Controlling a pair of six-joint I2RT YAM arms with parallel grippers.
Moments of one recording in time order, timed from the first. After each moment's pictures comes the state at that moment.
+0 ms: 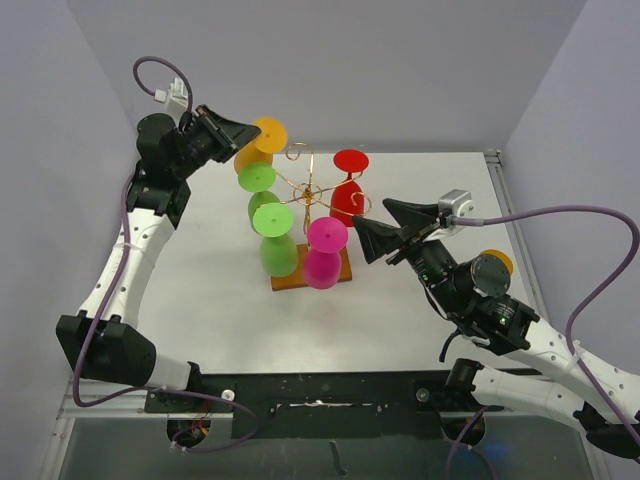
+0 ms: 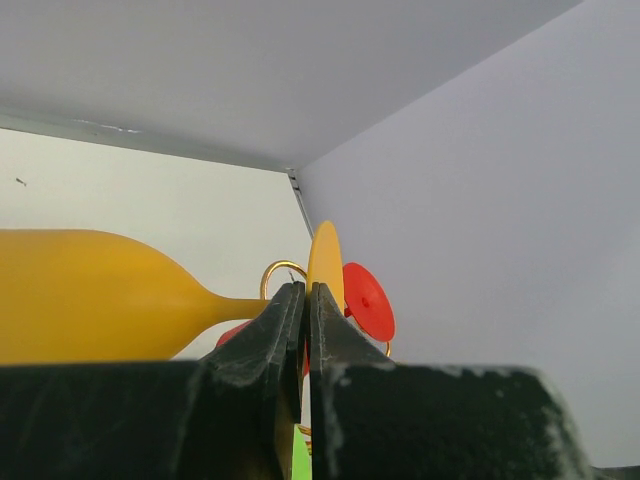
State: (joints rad) left arm -0.16 1.43 1.46 -0.03 0.45 -0.93; right arm 1.01 0.78 0.95 0.13 0.39 0.10
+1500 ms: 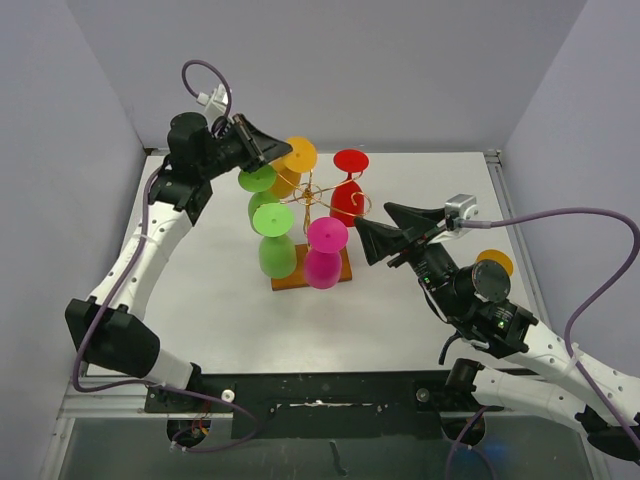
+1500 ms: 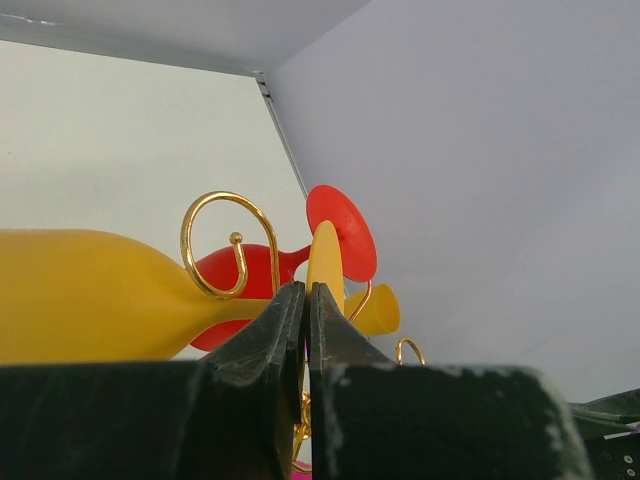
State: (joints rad) left arm -0.28 1.49 1.50 -0.13 0.53 -0.89; right arm 1.01 0.75 0.89 0.17 0.41 0.17
